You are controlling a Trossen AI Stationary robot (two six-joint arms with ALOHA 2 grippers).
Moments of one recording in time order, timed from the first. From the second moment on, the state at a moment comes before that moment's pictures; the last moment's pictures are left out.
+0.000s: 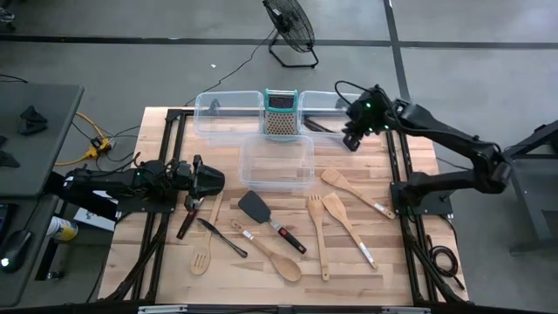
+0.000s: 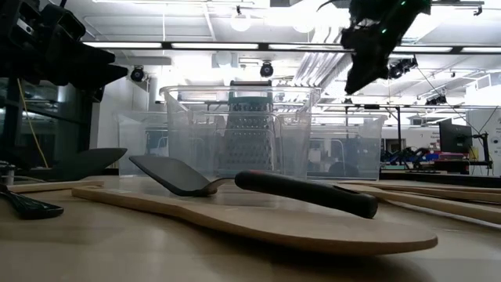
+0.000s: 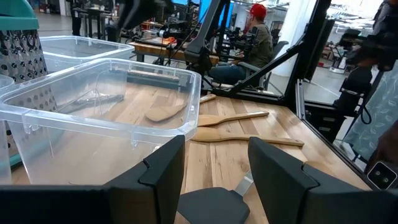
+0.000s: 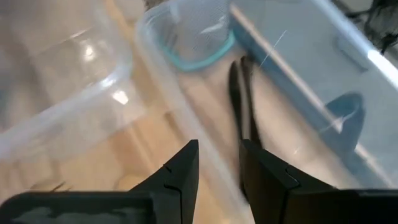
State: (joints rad) left arm -0.03 0.01 0.02 0.00 -0.03 -0.16; right arm -0.65 1.15 1.05 -0.76 -0.06 -0.02
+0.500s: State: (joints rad) left arm -0.03 0.01 0.02 0.00 -0.03 -0.16; right arm -0.44 0.93 0.87 -0.99 -0.14 0.24
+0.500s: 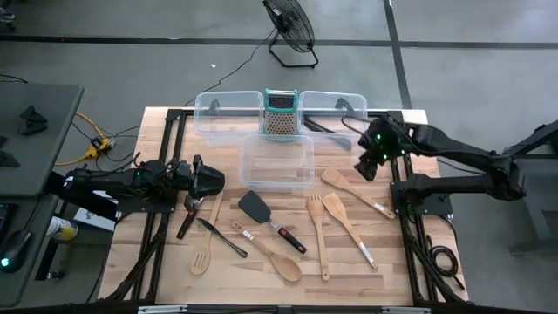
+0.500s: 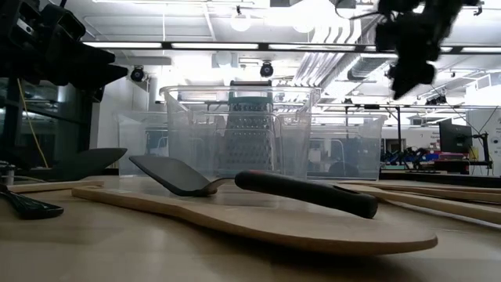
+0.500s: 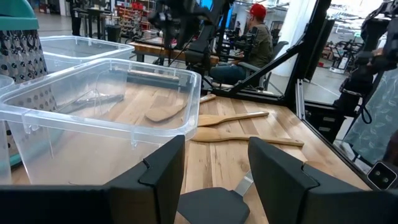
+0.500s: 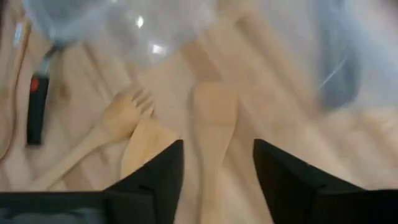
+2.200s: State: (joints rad) left arm -0.03 0.01 0.02 0.00 -0.03 -0.16; right arm -0.06 1.22 0.55 -1.02 -0.17 0.70
